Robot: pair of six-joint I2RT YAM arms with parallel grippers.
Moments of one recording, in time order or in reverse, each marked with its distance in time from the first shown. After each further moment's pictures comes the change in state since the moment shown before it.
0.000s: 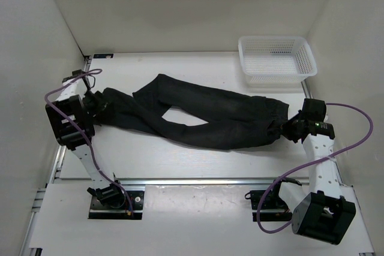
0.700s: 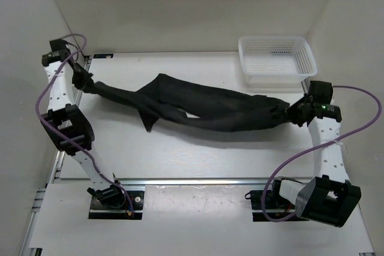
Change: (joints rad) left arm 0.006 -0.050 0.367 -0.121 0.010 0.017; right arm 0.001 0.126 0.187 -0.026 0.010 0.001
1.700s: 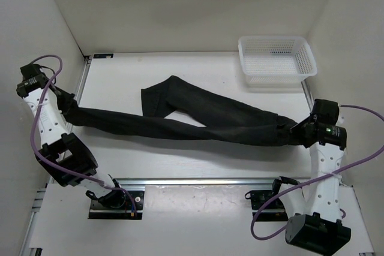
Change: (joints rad) left arm 0.235 -0.399 -0.297 -0.018 0.048 -0.028; right arm -0.053 -0.253 -0.029 -0.256 0.100 -0.037
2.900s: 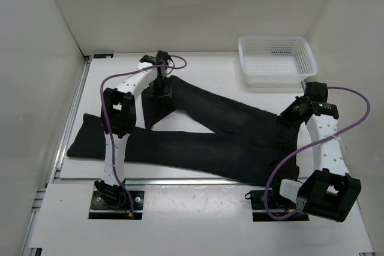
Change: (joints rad) left arm -0.905 0.674 0.422 0.001 -0.171 0.169; right arm 0.065 0.322 0.067 0.196 -0.230 -0.042
